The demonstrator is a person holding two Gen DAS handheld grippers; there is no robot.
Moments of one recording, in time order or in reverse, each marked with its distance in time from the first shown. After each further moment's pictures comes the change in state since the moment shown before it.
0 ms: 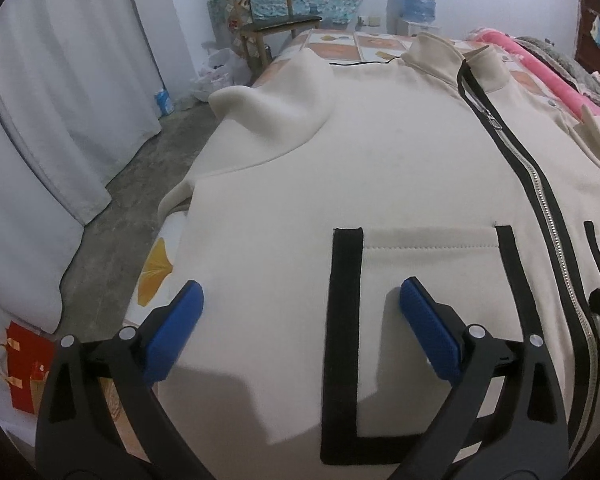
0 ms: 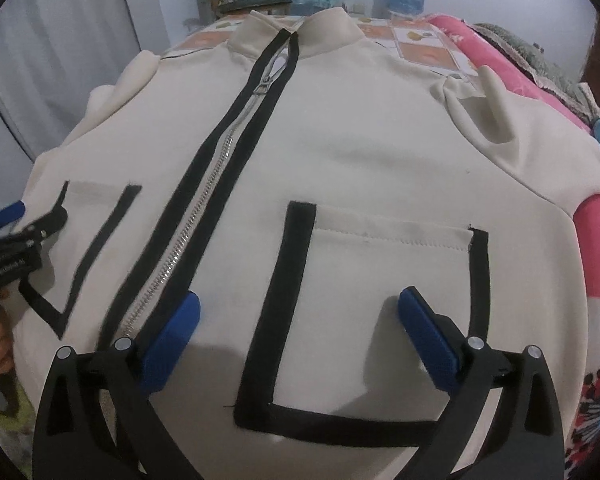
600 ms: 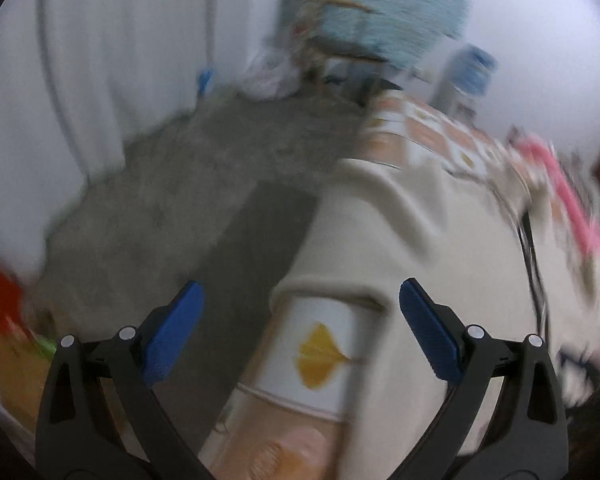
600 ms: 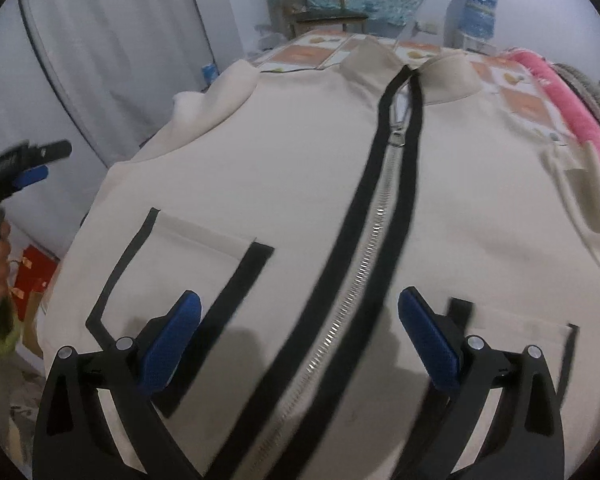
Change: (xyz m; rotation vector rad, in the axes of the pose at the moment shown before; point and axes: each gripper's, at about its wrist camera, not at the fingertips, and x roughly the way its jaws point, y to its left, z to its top) left arm -0.006 0.177 0.048 -0.396 -0.012 -0.111; right arm 0.015 0.069 0.038 -0.127 -0.030 0.215
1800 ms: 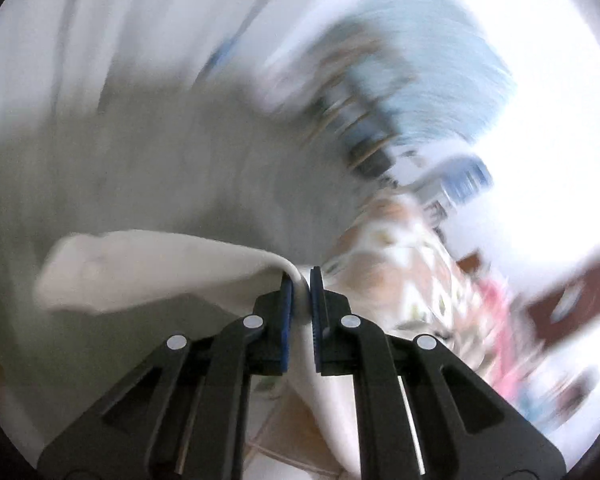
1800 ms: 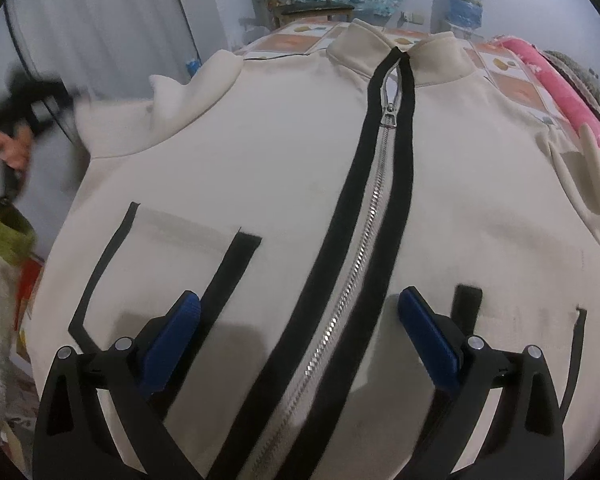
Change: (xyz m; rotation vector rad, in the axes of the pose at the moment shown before) left arm 0.026 0.024 0.104 -0.198 -0.190 -0.218; right arm 0.006 -0.003 -0.007 0.042 0.015 -0.042
